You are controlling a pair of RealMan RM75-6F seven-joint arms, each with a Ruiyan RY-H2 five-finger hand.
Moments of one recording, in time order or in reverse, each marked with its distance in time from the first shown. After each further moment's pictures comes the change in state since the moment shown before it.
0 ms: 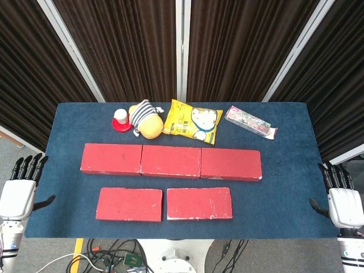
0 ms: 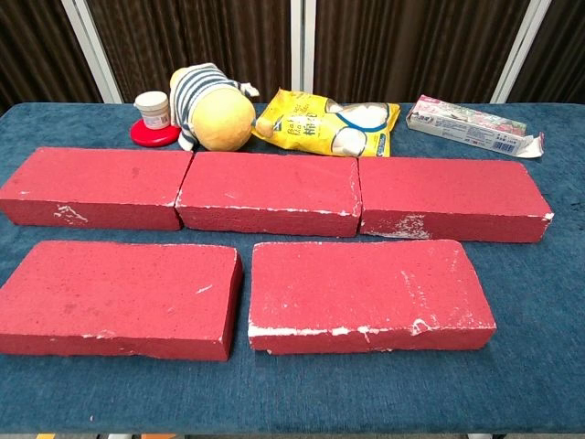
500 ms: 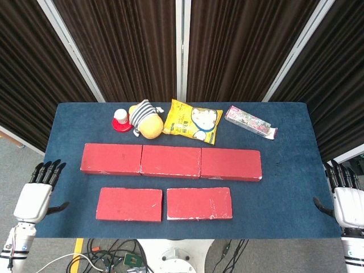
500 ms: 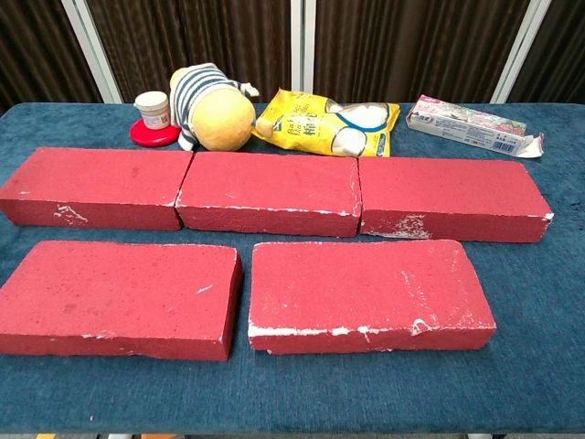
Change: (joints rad) left arm -0.024 -0.018 0.048 -0.040 0.044 -0.073 -0.026; right arm -0.003 0.018 0.013 -0.013 0.026 -0.004 0.017
